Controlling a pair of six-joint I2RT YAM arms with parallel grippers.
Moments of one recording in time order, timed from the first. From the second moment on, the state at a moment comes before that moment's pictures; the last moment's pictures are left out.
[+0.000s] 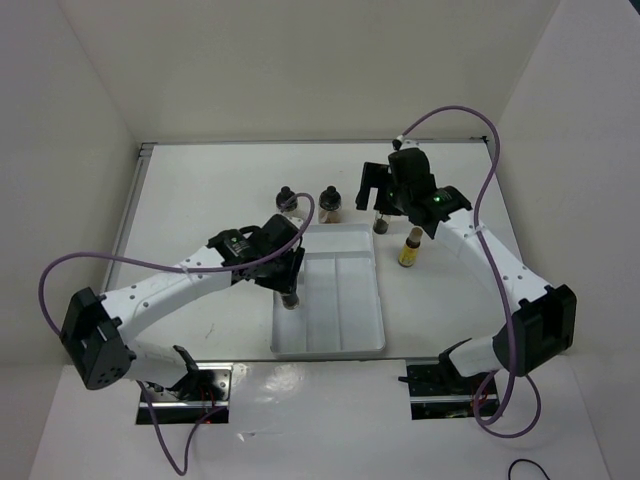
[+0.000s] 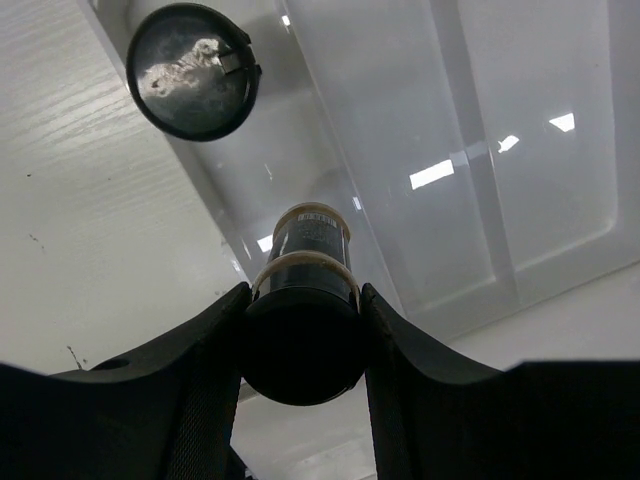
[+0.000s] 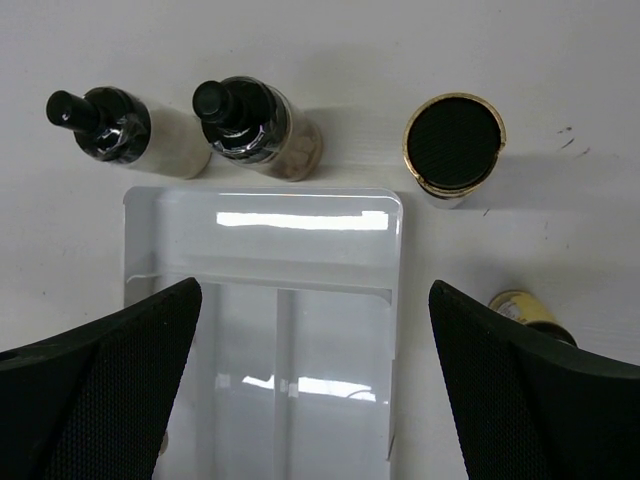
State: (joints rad) left arm -0.81 1.34 1.13 -0.85 -0.08 -0.51; right arm 0.44 1.39 1.29 -0.55 0.13 0.46
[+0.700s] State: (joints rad) left arm -0.82 1.45 1.08 -0.76 -0.23 -0.59; right arm 0.47 1.41 1.31 -0.54 0.16 0.47
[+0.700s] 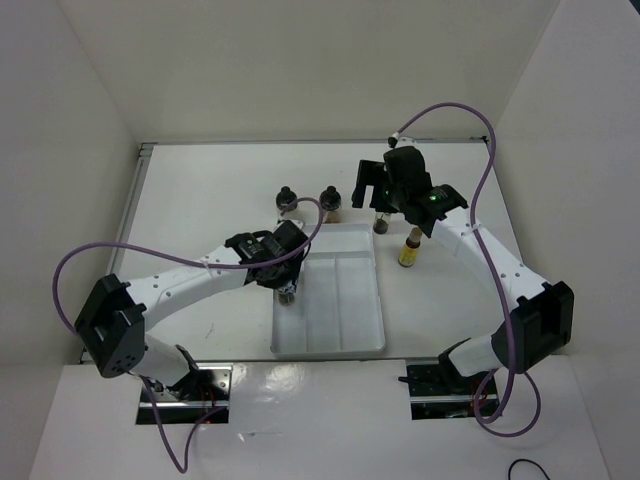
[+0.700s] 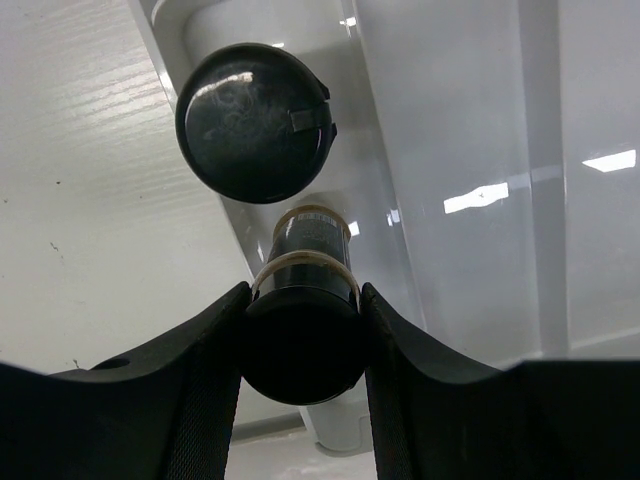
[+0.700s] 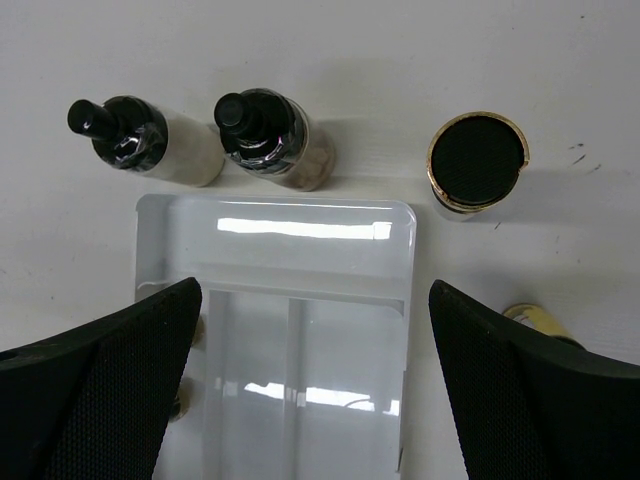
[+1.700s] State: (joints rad) left arm -0.81 1.40 1.37 -0.82 -0.22 -0.50; right arm 0.48 1.45 1.30 -0.52 0.14 0.46
